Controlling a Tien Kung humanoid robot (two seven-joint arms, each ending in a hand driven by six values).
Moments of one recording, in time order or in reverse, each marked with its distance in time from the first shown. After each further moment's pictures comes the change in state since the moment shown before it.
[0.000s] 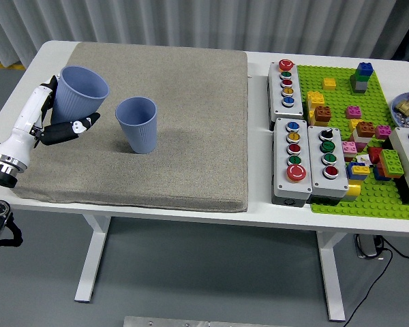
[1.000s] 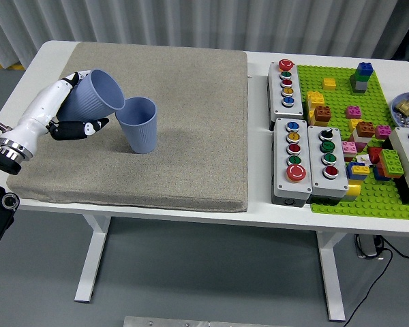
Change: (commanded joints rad) left arm -0.070 0.039 0.030 -0.009 0.345 -0.042 0.046; right arm -0.005 -0.002 0.001 0.000 0.002 -0.005 0.003
